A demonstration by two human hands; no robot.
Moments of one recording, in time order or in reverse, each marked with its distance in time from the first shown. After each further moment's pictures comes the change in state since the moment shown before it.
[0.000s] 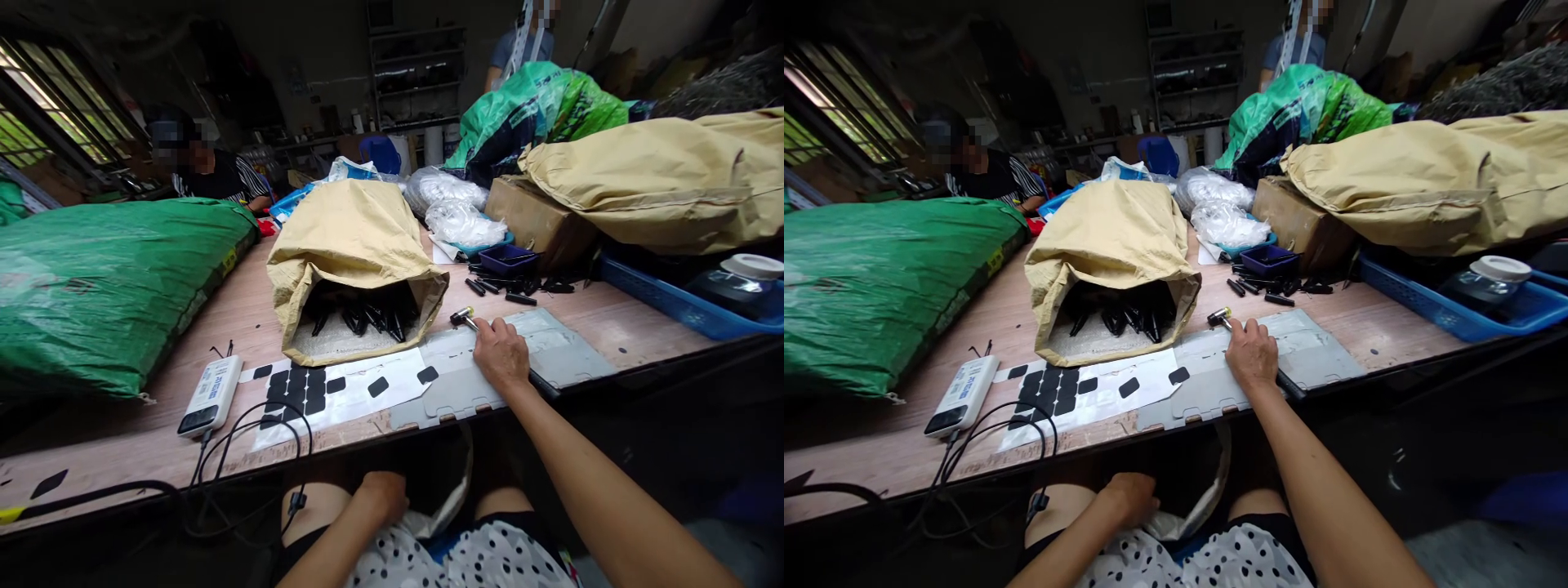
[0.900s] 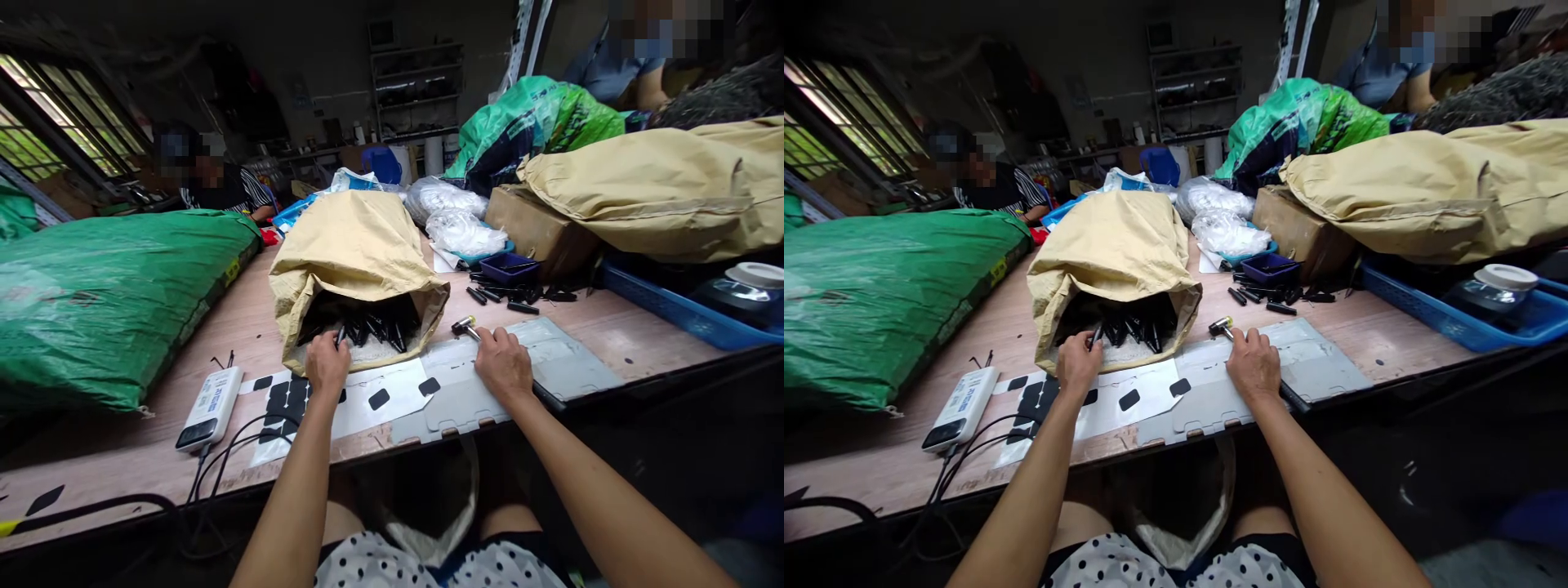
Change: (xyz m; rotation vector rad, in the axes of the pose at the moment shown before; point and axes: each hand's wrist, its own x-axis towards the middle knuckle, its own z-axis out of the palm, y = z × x) left_hand 0.005 -0.046 -0.200 -0.143 1.301 -0.355; right_hand 0.001 -0.002 -0.003 -0.036 -0.009 -0.004
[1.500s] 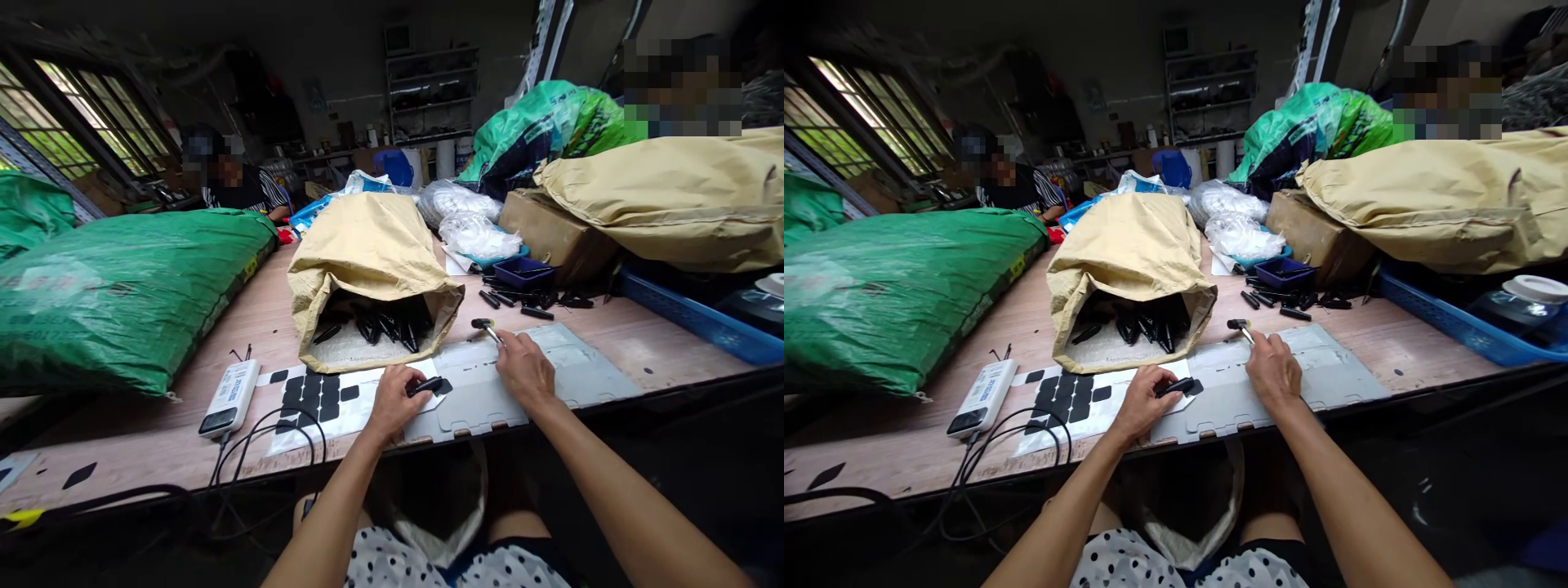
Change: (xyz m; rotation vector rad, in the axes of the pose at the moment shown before) left_hand -0.089 0.031 0.020 -0.522 -0.426 0.411; right_hand 0.000 0.005 -0.022 0.255 -0.074 0.133
